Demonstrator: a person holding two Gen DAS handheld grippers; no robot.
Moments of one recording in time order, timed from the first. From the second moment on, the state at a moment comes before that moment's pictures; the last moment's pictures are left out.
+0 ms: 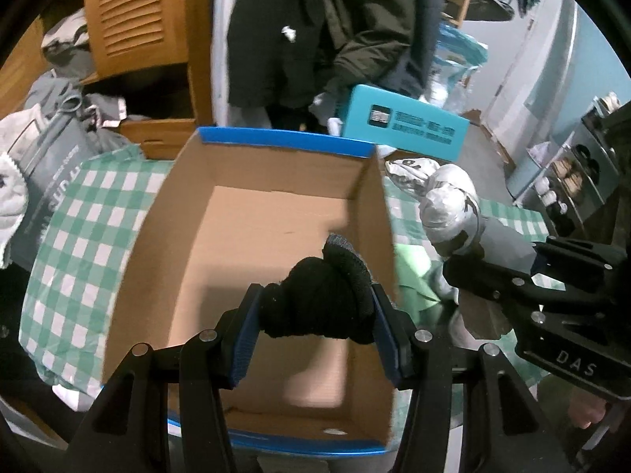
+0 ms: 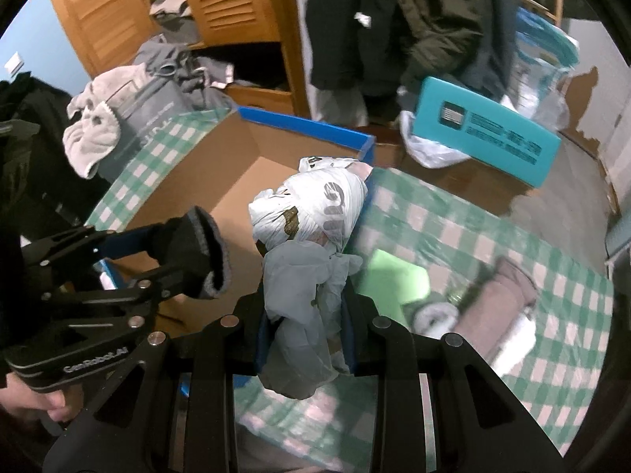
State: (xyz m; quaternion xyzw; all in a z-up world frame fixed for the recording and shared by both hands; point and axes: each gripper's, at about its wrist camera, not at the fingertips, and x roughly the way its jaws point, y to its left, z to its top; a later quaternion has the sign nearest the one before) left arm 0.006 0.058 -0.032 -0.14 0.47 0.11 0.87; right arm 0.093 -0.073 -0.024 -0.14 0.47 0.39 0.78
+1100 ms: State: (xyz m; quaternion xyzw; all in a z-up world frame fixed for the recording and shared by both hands) left arm -0.006 0.117 -0.063 -0.18 0.49 0.18 0.83; right arm 0.107 -0.012 -0.048 -0.12 0.51 0.41 0.75
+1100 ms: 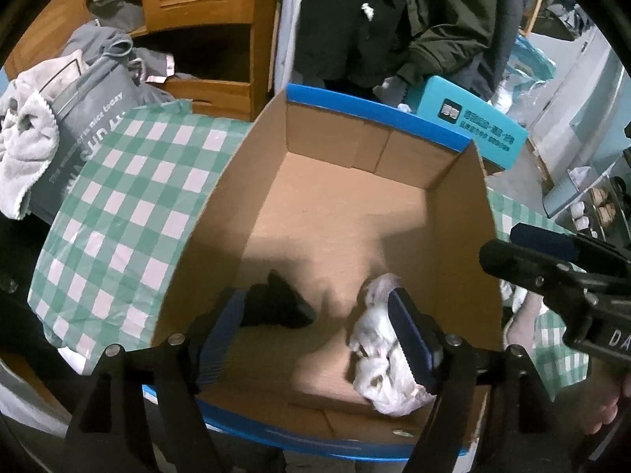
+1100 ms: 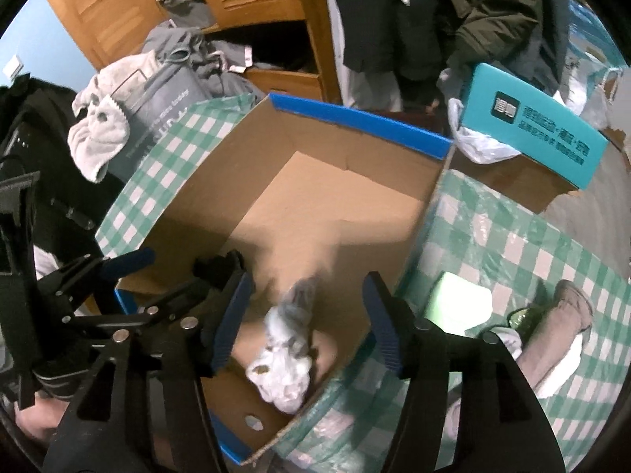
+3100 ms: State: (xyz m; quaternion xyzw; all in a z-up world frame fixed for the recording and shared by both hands) left arm 0.126 -0.074 -0.108 -0.13 0.57 -0.01 0.81; right arm 0.191 -0.291 -0.099 -0.03 0.56 0.18 0.81
